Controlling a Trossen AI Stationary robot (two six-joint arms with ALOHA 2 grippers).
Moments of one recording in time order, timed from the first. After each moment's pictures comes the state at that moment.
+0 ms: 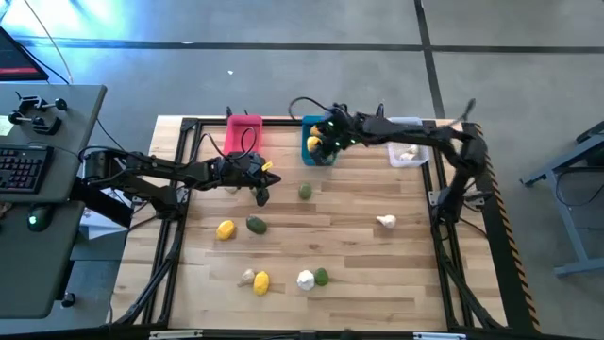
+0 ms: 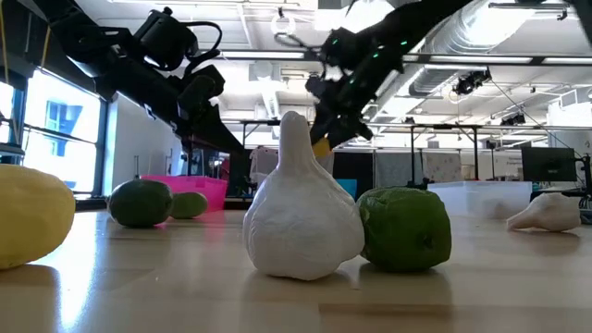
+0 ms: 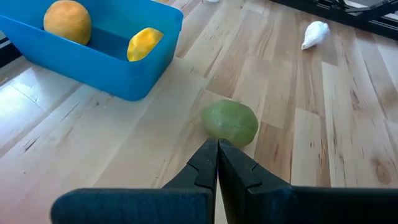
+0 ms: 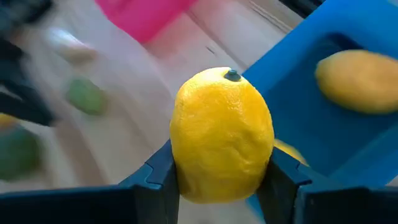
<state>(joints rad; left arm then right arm) 0.25 1.33 0.47 0.34 0.00 -0.16 -0.45 1.80 1.36 -0.46 -0.11 0.30</state>
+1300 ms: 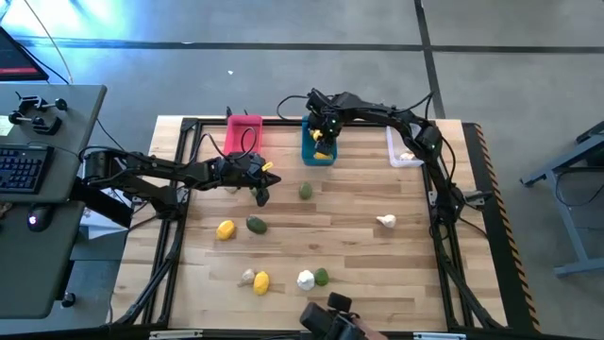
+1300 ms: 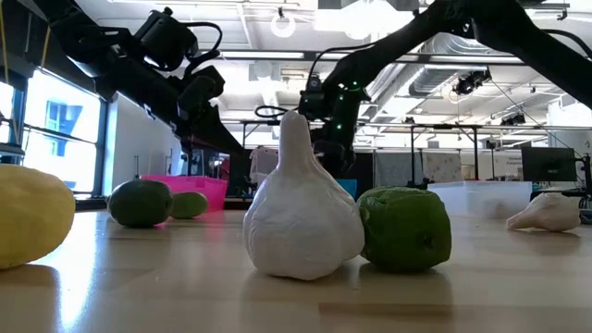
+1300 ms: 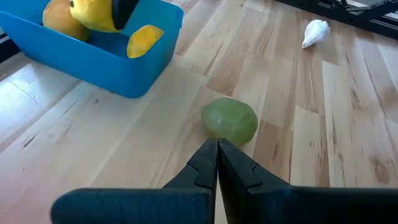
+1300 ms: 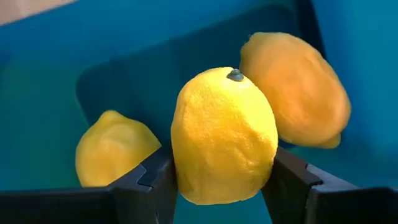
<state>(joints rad) 0.25 1.33 0.47 0.33 0.00 -0.17 -0.59 2.23 1.86 -0.95 -0.03 -0.27</state>
